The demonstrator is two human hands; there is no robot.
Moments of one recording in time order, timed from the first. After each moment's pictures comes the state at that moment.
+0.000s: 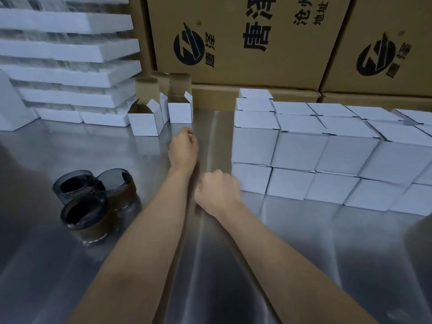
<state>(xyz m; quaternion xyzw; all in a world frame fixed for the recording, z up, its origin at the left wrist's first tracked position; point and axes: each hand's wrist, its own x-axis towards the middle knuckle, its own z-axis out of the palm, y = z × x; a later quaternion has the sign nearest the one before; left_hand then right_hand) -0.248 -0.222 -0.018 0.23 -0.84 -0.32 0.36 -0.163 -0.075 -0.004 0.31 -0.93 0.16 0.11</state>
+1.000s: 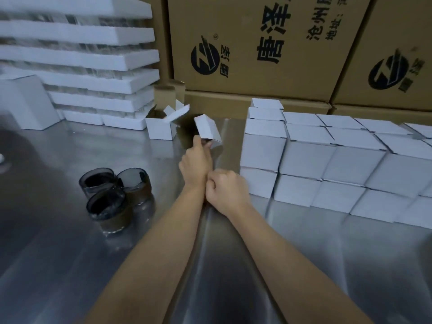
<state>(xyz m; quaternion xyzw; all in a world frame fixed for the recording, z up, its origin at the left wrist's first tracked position) -0.197 -0.181 -0.004 0.25 -0.85 -0.25 0.38 -0.165 -0.071 -0.003 0.38 -0.87 0.25 0.19</state>
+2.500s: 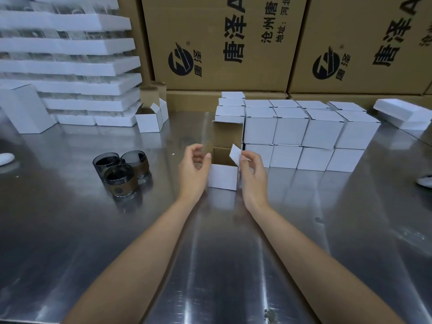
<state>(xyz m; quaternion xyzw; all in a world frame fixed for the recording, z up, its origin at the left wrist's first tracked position) -0.060 -0.098 0.003 0.07 -0.73 -0.57 0.37 -0.081 0.035 0.004 0.10 -0.66 0.73 0.11</state>
